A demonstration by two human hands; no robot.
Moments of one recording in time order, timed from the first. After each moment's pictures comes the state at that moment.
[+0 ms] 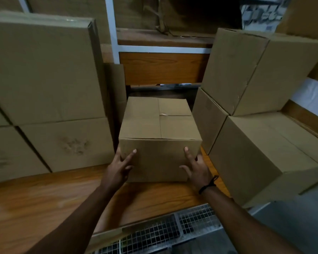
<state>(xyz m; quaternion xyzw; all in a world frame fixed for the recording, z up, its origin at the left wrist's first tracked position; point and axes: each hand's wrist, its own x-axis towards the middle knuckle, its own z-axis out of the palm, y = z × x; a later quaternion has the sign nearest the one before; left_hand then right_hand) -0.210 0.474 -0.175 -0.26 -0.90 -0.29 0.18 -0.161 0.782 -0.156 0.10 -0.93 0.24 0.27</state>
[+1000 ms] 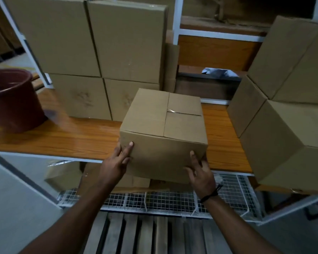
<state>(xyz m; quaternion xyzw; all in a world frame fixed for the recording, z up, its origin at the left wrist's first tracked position) 0.043 0.370 -0.161 -0.11 -0.94 -0.23 0.24 0.026 0.679 -0.158 0.17 -0.91 0.29 0.24</state>
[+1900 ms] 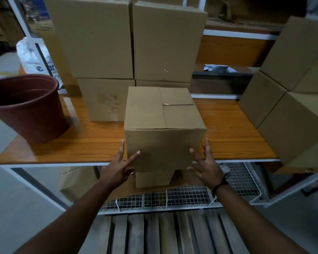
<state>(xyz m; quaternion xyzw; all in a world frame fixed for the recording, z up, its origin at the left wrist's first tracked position) 0.042 0.165 -0.199 -0.17 -0.96 -0.20 0.08 0.040 0.529 -0.170 0.22 -0.94 0.19 0.16</state>
